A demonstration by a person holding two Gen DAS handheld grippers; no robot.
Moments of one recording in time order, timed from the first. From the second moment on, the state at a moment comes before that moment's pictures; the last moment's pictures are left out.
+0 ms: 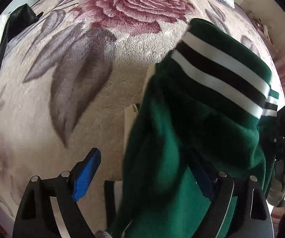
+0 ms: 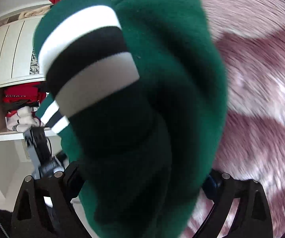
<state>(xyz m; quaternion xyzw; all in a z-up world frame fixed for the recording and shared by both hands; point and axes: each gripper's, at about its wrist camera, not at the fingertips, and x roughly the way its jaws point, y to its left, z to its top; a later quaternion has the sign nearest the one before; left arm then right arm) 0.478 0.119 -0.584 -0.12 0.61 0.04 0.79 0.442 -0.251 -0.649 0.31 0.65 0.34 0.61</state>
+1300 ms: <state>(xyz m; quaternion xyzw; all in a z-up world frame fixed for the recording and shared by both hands) 0.316 -0.008 -0.613 -0.02 0.67 0.06 0.74 0.185 -0.339 -0.466 0.29 0.63 0.16 0.71</state>
